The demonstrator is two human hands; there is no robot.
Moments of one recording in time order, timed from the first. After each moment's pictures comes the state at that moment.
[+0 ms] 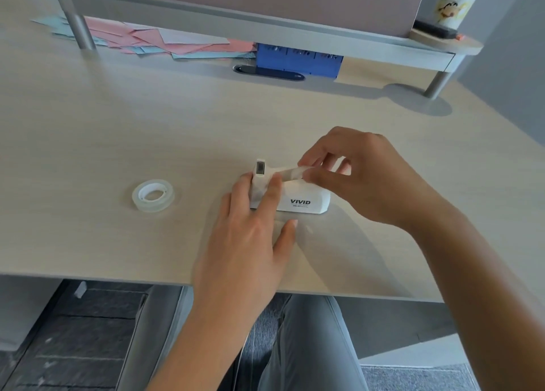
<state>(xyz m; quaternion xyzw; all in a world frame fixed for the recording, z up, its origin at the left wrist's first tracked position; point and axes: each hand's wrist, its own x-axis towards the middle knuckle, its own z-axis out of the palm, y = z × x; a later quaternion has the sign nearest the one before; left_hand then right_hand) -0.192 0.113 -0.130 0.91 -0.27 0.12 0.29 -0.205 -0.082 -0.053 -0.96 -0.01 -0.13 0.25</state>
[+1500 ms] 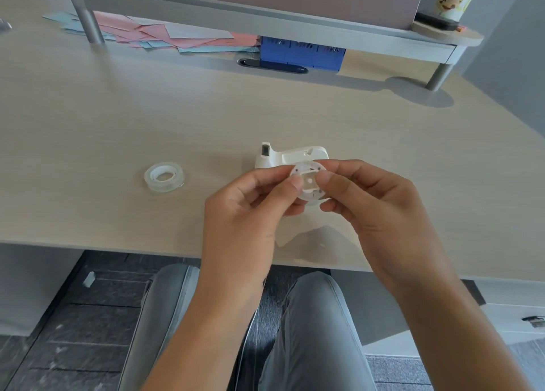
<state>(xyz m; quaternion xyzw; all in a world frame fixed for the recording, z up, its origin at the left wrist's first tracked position) -0.219 0.120 -0.101 0.53 -0.09 -0.09 0.84 -0.275 -0.021 -0.076 -0.69 0.13 -0.18 0.69</state>
